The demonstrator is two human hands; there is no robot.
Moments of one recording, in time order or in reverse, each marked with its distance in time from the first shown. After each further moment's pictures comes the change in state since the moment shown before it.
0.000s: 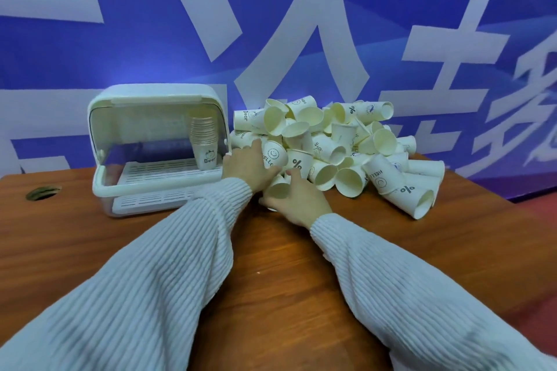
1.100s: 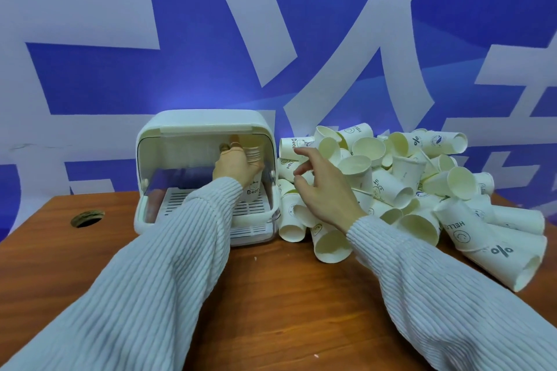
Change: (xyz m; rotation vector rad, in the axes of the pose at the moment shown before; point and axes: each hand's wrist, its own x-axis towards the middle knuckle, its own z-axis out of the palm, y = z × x) left_hand 0.088 -0.121 -0.026 -0.303 0.118 -0.335; right_hand 0.093 -0.065 -0.002 0.167 0.206 -0.422
